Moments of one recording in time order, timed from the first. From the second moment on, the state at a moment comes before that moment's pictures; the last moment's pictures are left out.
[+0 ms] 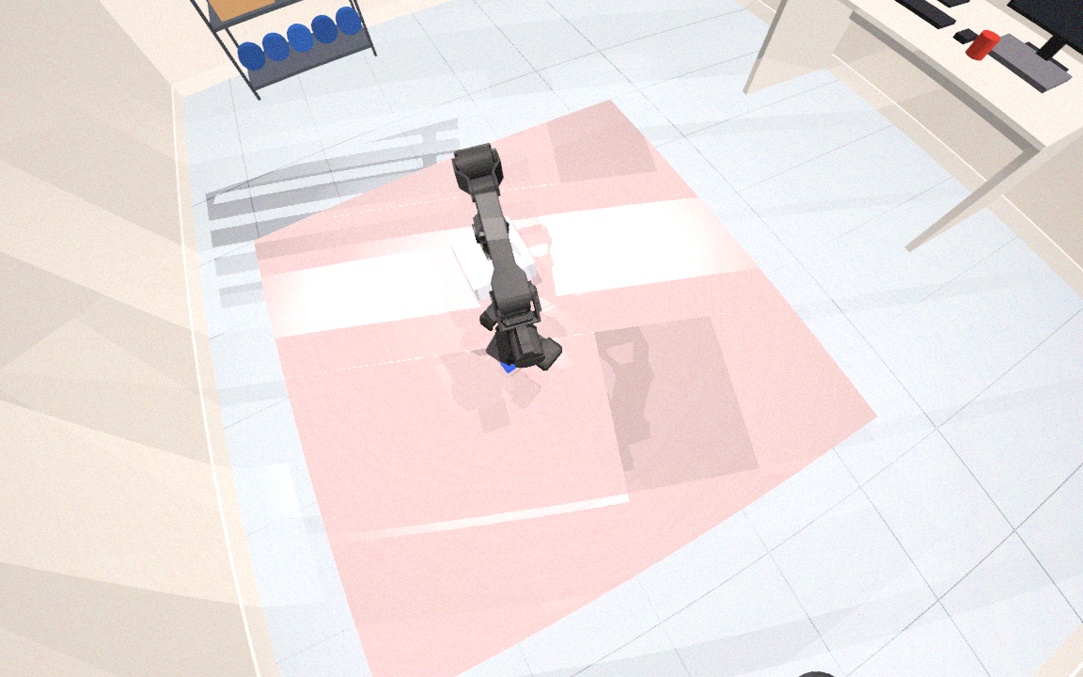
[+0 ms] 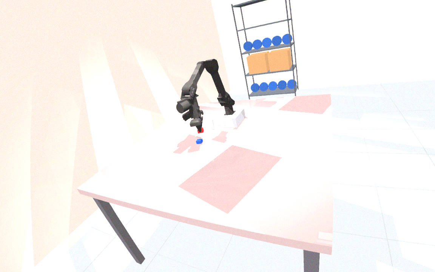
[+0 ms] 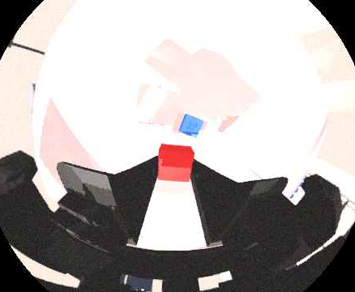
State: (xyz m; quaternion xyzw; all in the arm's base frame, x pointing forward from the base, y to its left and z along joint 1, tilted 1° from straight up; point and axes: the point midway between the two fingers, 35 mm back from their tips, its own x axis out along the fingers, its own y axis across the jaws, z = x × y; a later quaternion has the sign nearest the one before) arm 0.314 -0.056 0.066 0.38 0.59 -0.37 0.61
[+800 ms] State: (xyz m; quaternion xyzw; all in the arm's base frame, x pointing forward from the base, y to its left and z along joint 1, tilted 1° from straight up) arm 0.304 -0.097 0.024 0.45 0.54 -0.45 0.56
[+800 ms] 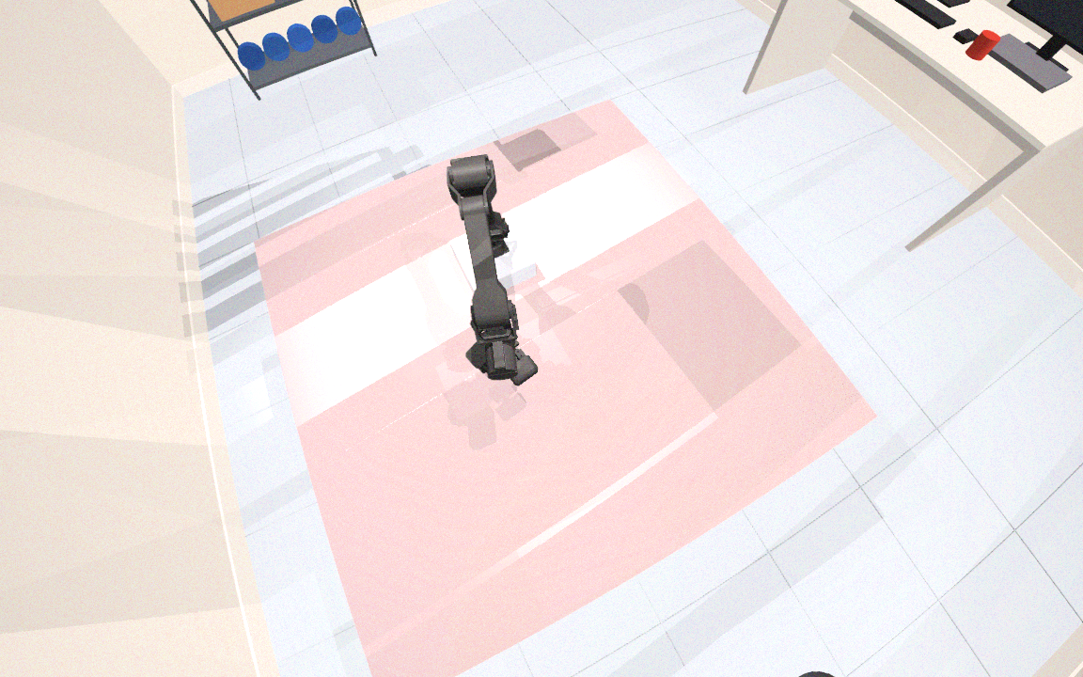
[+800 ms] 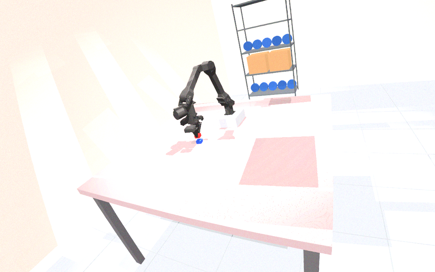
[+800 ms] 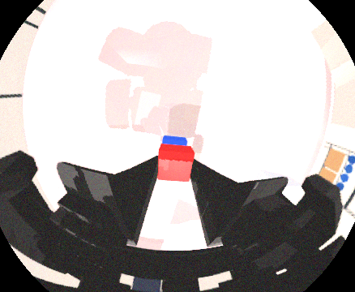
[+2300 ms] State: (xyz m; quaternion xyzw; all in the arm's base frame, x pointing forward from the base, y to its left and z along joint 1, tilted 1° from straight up) arm 0.306 -0.097 0.001 0.45 0.54 -0.45 0.56
